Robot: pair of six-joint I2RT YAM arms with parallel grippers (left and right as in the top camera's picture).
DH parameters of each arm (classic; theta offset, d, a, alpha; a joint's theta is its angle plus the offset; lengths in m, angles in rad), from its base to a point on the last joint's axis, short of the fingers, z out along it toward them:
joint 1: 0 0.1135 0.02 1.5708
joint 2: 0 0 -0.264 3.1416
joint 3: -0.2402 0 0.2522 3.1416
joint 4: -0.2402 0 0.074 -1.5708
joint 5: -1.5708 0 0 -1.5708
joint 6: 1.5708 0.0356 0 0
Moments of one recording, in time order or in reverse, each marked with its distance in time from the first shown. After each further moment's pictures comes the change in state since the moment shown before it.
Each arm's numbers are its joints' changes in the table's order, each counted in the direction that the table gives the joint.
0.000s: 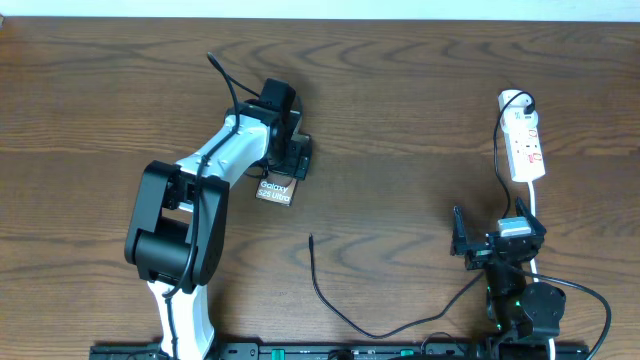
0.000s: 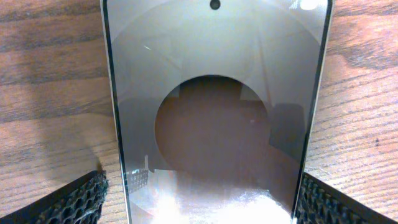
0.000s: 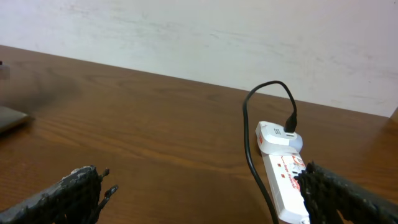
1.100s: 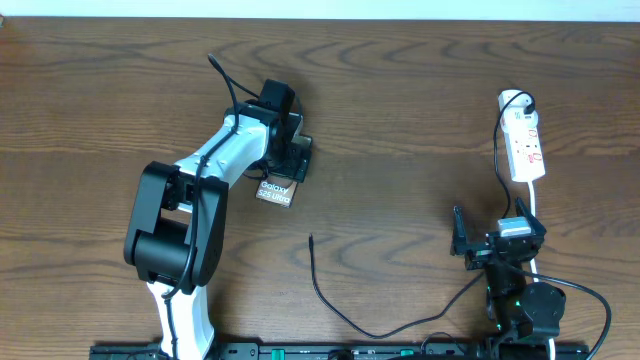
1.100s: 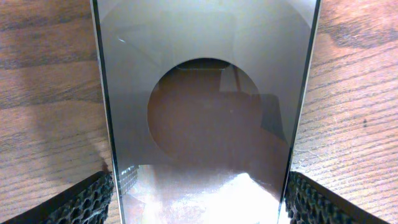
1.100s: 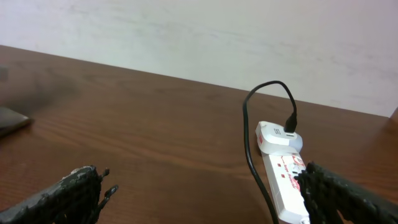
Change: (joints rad) left arm 0.003 0.003 0.003 -0.022 -0.036 0.019; right arm 0.000 0.000 0.000 0.000 0.000 0.000
